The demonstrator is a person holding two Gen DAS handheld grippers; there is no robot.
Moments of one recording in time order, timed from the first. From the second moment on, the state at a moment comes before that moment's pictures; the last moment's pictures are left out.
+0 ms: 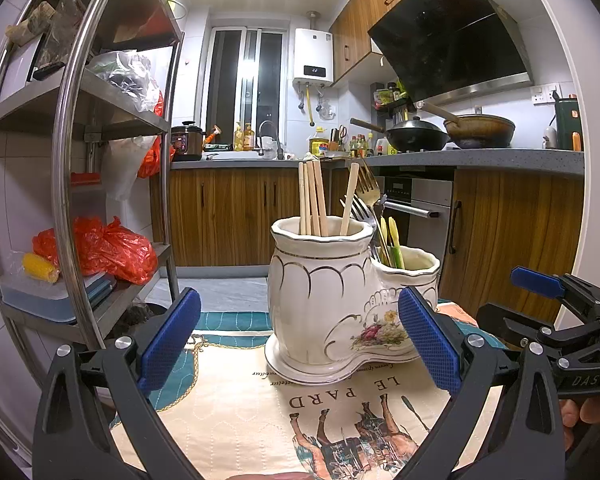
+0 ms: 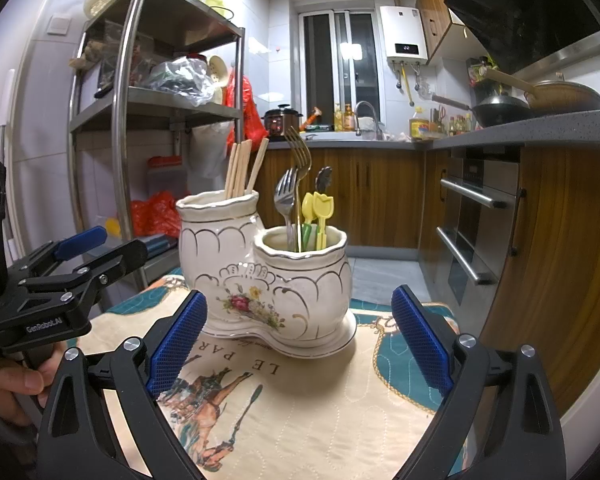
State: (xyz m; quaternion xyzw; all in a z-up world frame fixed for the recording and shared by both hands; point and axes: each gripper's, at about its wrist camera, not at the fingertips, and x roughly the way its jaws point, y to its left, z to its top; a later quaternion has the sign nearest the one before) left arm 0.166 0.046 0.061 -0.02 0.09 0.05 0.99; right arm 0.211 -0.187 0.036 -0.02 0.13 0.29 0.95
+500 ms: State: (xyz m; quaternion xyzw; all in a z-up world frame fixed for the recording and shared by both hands) left arm 0.166 0.046 0.061 -0.02 0.09 0.05 0.99; right arm 0.211 -0.186 0.036 -0.02 0.13 0.29 0.95
